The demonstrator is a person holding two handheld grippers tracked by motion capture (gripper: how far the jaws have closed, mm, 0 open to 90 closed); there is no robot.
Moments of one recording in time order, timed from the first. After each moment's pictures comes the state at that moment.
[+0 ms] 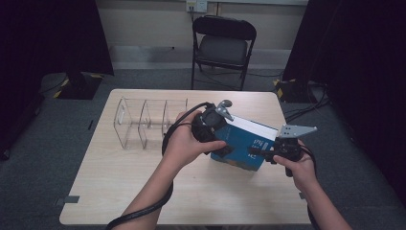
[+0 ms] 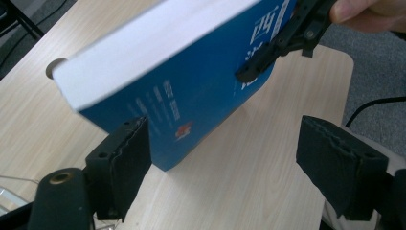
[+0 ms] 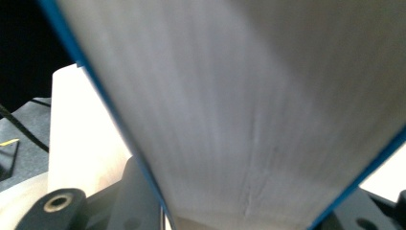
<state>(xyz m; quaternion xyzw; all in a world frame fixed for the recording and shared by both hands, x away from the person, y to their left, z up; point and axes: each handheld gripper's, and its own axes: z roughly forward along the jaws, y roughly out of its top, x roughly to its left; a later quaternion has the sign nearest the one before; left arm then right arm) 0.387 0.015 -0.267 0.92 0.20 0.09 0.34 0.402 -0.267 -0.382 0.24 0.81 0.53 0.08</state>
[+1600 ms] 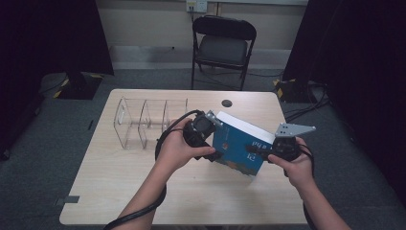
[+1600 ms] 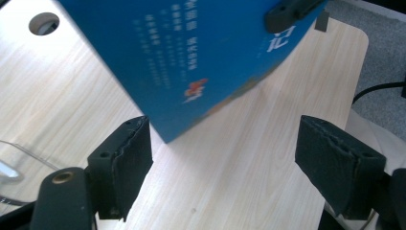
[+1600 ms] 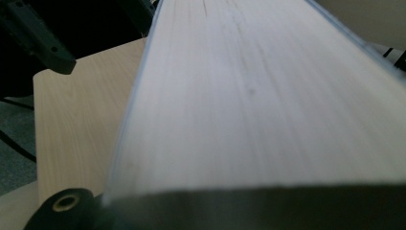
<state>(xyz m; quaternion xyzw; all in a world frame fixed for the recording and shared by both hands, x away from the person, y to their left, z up) 0.395 0.034 -0.297 0.92 0.22 0.06 0.32 0.388 -0.249 -0.360 0.26 0.81 0.52 0.12</state>
